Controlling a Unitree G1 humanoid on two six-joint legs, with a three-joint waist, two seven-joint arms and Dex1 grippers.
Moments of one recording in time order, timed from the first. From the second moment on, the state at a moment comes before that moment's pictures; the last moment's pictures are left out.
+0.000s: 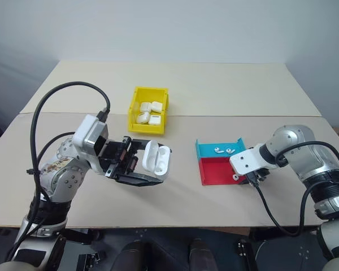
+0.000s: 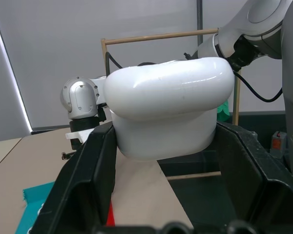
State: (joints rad) left arm -0.53 0.47 -0.07 -0.27 -0.74 0.39 -1.36; right arm -0.73 -0.99 0.41 0.37 -0.16 -0.30 1.53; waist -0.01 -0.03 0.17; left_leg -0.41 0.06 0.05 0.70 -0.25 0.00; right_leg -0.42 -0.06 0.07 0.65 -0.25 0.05
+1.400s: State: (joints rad) left arm -0.67 0.45 -0.08 -0.03 -0.70 0.35 -1.45; right arm -0.54 -0.61 -0.28 -0.53 0.82 0.78 0.77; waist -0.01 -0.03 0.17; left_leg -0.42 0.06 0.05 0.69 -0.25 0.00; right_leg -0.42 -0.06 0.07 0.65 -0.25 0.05
